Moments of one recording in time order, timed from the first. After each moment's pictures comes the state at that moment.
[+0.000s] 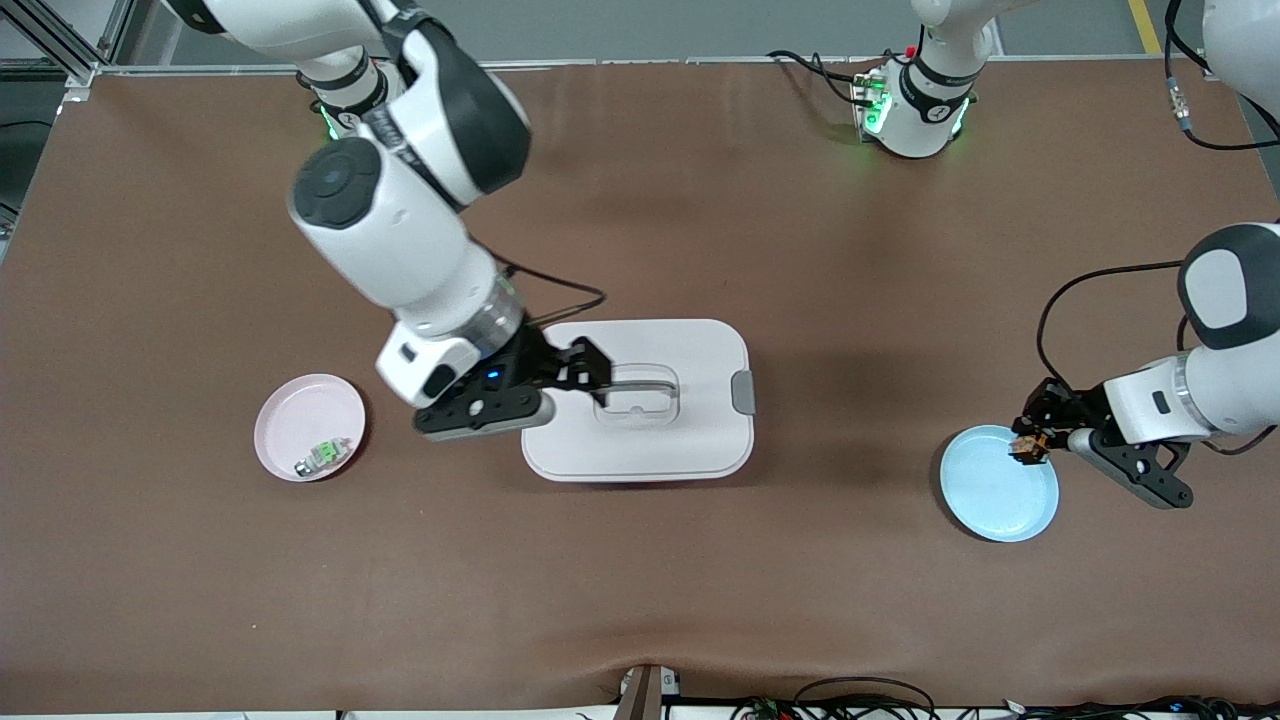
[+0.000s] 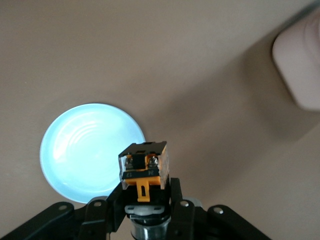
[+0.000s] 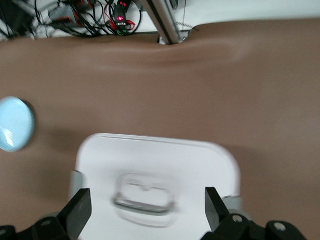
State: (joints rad) left arm 0.36 0.47 -0.39 -1.52 -0.06 1.92 0.67; right arm 0.47 0.58 0.04 -1.05 0.12 1.92 0.30
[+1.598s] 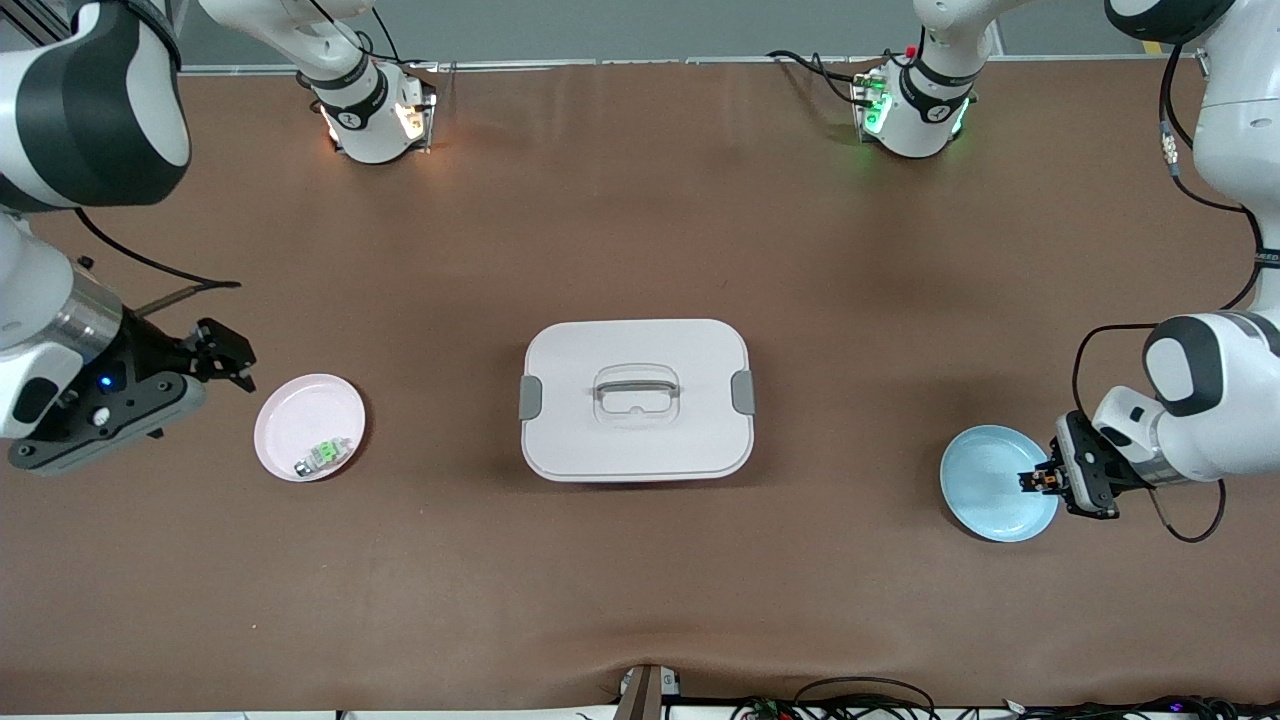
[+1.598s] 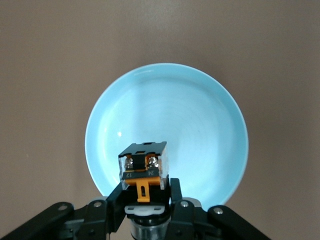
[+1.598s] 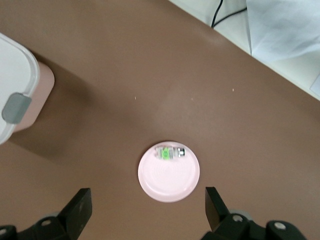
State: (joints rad) left arm 0.44 0.73 -0.39 -1.52 0.10 2.23 1.62; right arm 0.16 0.43 -0.01 -1.05 -0.05 1.52 -0.40
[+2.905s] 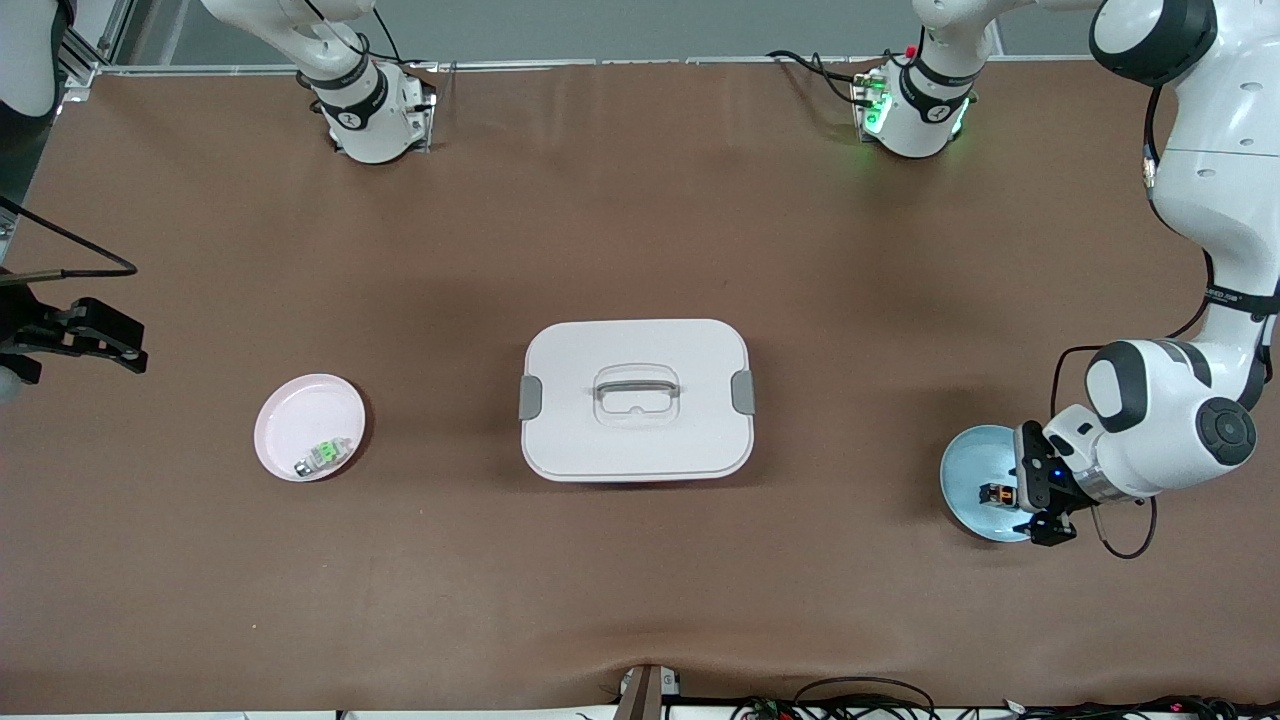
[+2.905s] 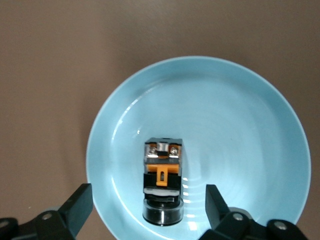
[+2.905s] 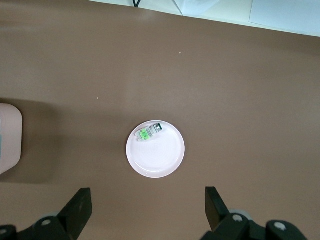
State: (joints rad) left arm 0.41 0.82 -0.41 -1.50 0.22 2.35 1.69; right arm 0.07 0.36 -0.04 -1.05 -0.06 1.47 -0.09
